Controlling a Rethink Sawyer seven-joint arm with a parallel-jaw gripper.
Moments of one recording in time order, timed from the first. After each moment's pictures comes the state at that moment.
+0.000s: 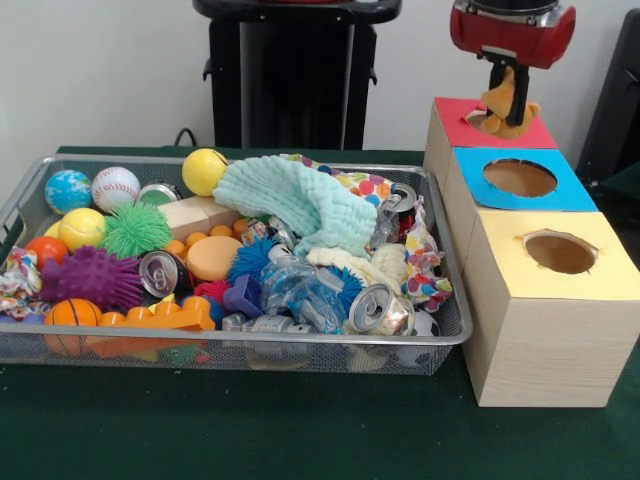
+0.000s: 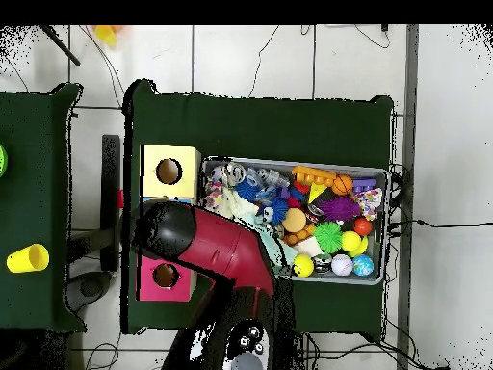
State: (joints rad) arm 0.14 -0.74 -0.24 1.74 0.46 0.68 2.07
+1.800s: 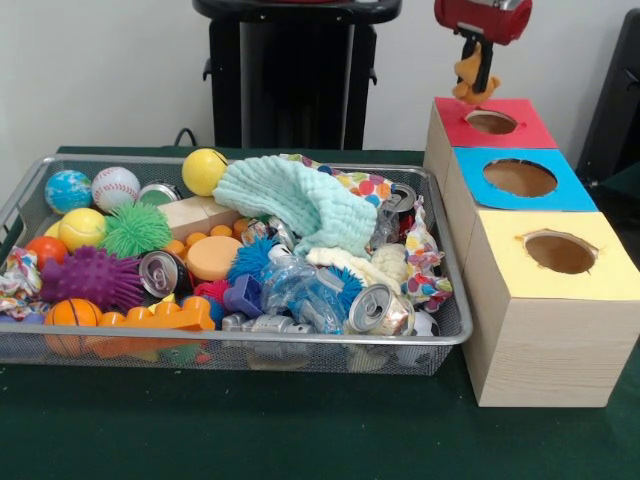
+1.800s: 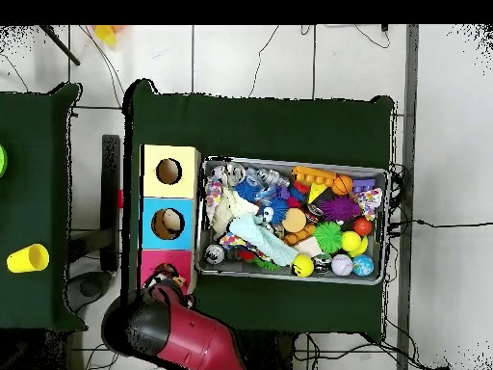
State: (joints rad) arm 0.26 -0.86 -0.24 2.19 0.52 0.34 2.08
